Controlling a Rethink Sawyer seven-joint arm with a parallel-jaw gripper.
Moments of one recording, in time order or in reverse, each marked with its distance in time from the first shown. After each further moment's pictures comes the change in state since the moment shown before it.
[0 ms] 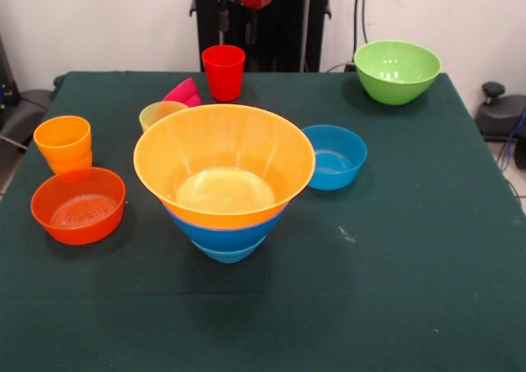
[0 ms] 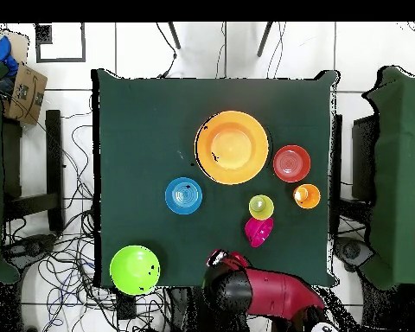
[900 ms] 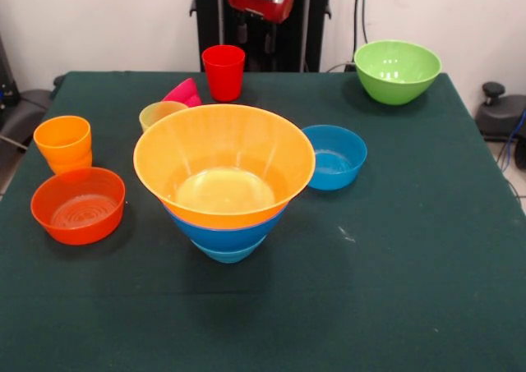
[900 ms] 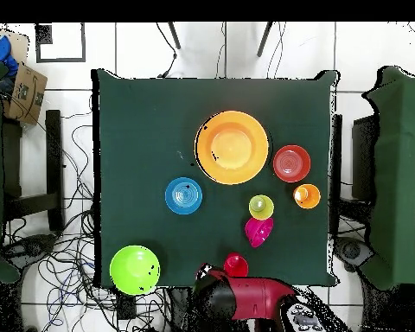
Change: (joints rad) arm 0.077 0.189 -0.059 0.004 -0.084 -0.143 0.000
